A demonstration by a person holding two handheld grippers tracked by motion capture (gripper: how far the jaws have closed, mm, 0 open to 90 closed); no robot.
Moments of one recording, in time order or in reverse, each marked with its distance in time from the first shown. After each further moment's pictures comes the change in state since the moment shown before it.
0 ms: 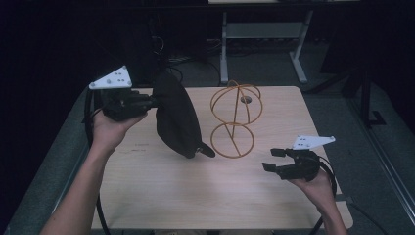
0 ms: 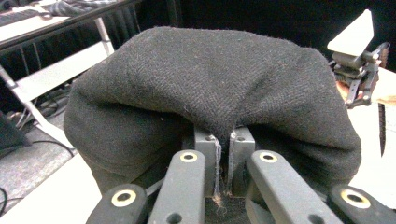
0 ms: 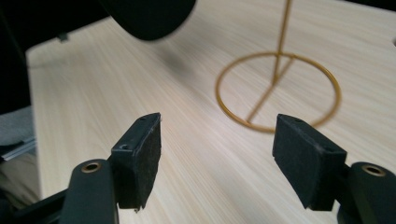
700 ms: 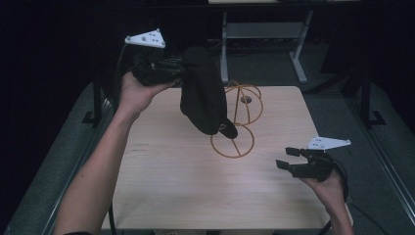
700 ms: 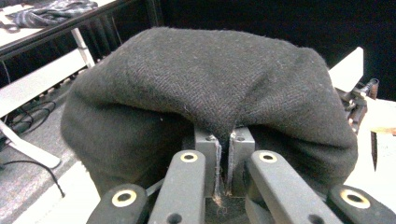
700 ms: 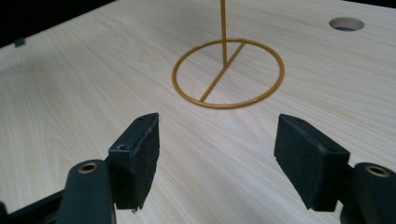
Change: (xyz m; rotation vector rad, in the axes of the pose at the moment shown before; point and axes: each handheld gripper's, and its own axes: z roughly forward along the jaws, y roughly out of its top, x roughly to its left) left arm 0.021 0.075 0.057 0.023 -0.078 0.019; right arm -0.024 -0.022 -0.020 -0.043 -0.081 0.070
